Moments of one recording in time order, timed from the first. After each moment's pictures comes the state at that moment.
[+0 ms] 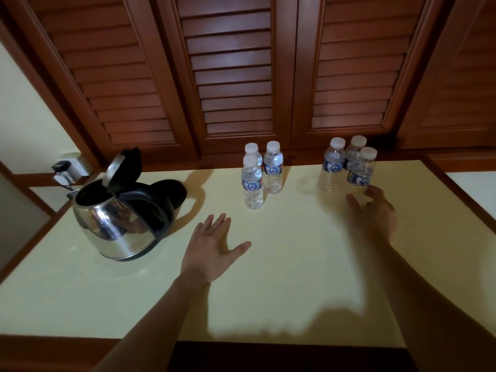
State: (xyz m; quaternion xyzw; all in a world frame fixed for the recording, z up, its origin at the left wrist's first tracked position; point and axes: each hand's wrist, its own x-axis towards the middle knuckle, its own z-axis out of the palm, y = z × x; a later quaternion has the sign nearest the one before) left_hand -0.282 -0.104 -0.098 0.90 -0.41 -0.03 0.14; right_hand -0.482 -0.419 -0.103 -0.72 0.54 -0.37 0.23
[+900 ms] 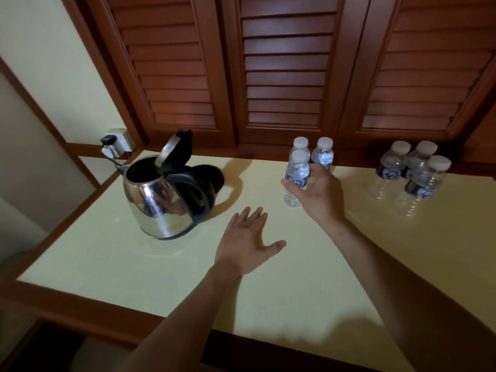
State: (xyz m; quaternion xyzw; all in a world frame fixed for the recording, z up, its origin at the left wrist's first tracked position) left_hand -0.282 -0.102 -0.095 0.90 -0.40 -0.04 0.17; right_hand -0.338 -0.297 -0.041 -0.83 0.26 -0.36 0.32
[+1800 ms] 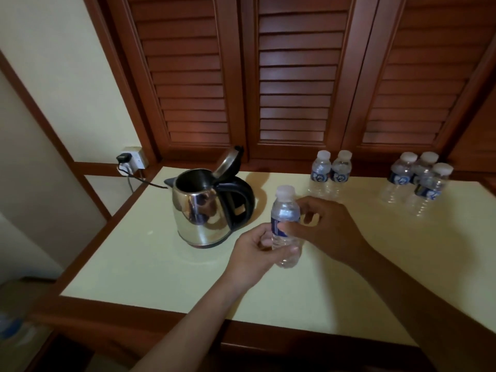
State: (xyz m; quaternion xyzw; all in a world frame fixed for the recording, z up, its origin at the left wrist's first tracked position) left_hand -0.292 -0.005 -0.032 0.64 -0.32 -0.27 0.65; right_hand -0.389 -0.159 0.024 -0.88 0.13 -0.25 0.39
